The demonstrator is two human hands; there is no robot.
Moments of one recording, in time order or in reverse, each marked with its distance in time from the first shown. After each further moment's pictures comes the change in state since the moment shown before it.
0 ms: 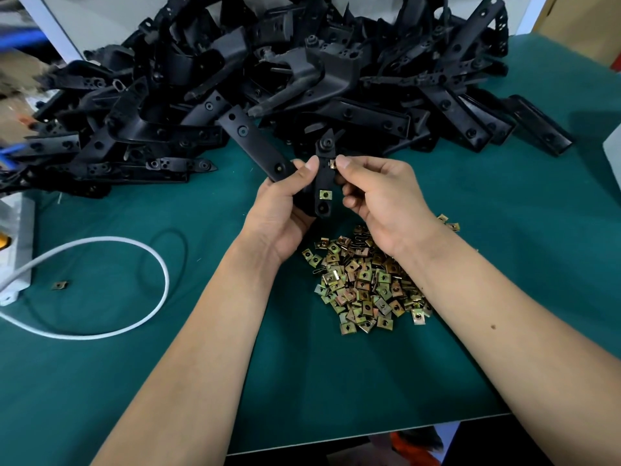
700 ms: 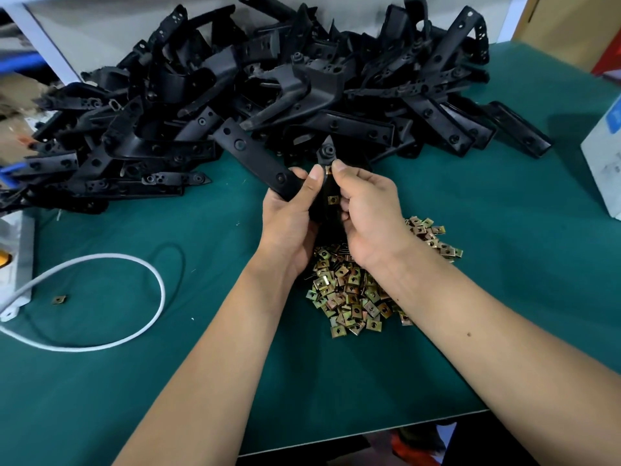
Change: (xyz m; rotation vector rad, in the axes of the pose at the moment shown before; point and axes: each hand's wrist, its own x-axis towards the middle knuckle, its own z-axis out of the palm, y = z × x) left_hand -0.001 -0.021 0.025 0.005 0.064 0.175; right_hand -0.017 -0.003 0.012 0.211 0.013 -0.004
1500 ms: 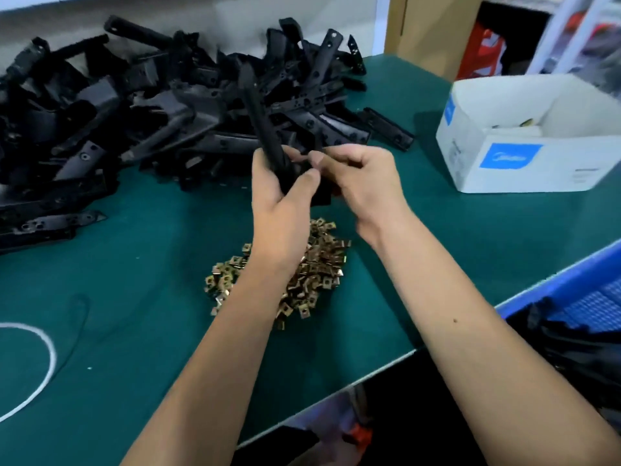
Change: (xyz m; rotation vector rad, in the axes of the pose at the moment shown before) left_hand -0.036 -0.024 0.116 0.280 -0.175 0.327; right_hand -0.016 -0.076 -0.098 -0.396 0.177 -0.354
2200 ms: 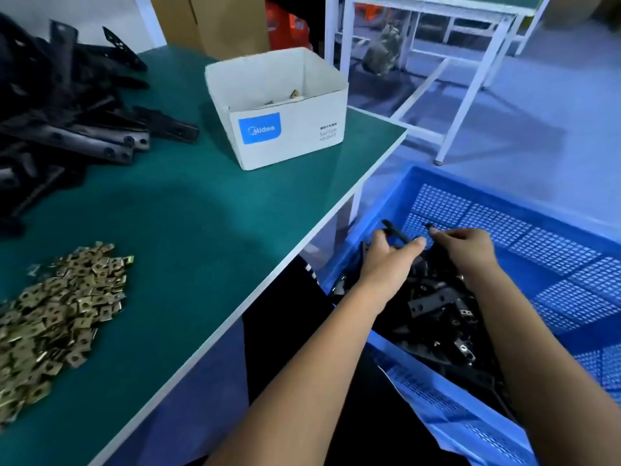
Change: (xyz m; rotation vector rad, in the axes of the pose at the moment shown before) left_hand -0.216 -0.120 0.293 0.160 -0.838 -0.787; right_hand -0.193 0.084 -0.437 -0.580 0.884 0.541
